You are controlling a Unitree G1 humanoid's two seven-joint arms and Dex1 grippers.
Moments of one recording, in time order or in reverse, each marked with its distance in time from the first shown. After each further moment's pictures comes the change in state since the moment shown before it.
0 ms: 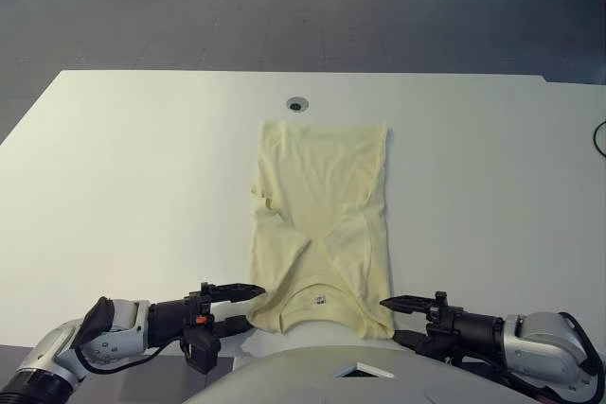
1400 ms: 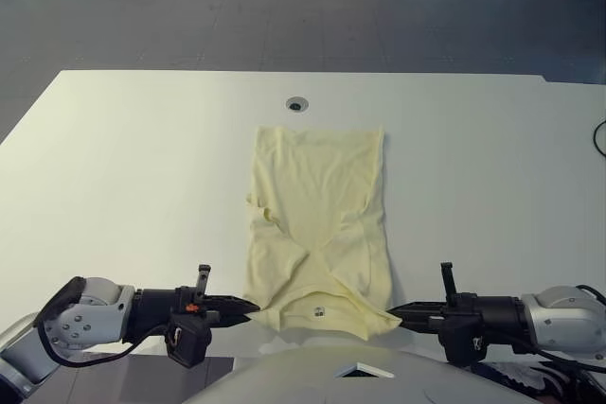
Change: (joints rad) left arm 0.089 0.325 -0.011 -0.425 -0.575 0.413 -0.327; right arm -0.089 -0.157 -0.029 0.020 0.525 0.039 0.192
